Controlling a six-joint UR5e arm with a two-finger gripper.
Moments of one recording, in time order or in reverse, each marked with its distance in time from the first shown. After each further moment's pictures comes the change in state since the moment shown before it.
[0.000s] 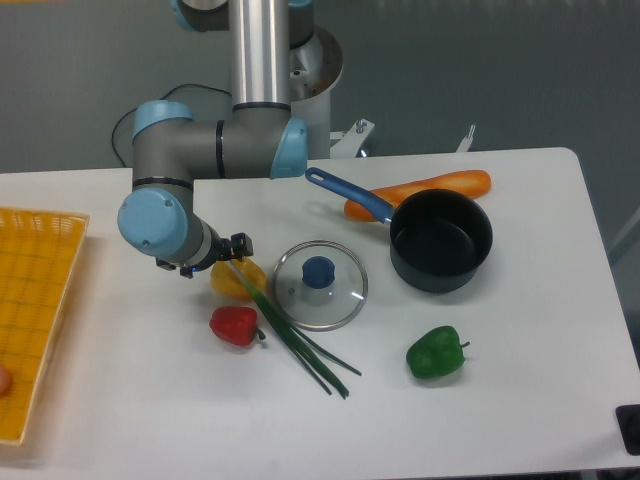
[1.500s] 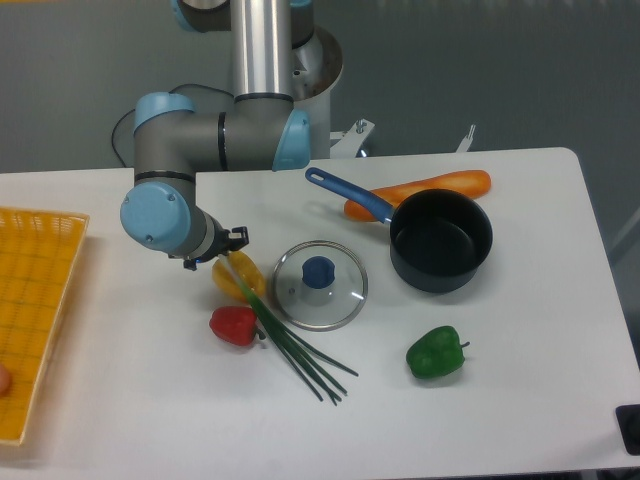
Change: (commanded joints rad) arm 0.012 0.025 0.003 -0.055 0.005 -0.006
